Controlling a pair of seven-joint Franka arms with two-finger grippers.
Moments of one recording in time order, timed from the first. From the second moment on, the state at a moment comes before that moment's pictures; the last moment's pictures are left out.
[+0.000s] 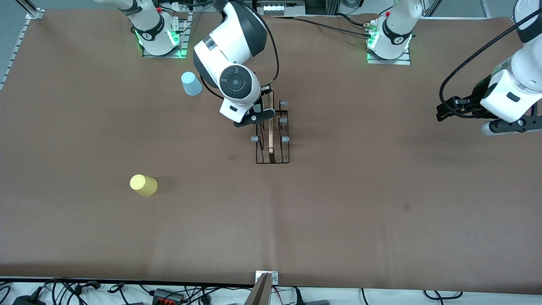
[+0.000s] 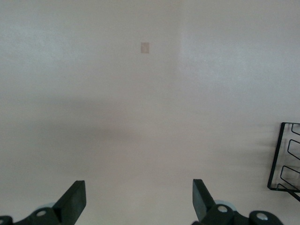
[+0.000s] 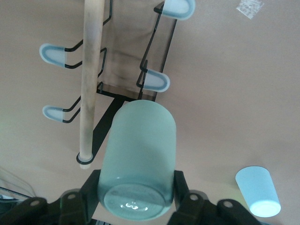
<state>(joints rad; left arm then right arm) 0.10 0.06 -0.17 -1.60 0.00 1.59 -0.21 0.74 0.50 -0.01 -1.48 0.29 1.64 0.38</state>
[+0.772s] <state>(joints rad) 0.04 0.05 -0.16 -1.60 0.01 1.61 -0.26 0.75 0.56 -0.01 -1.48 0.31 1.64 0.38</state>
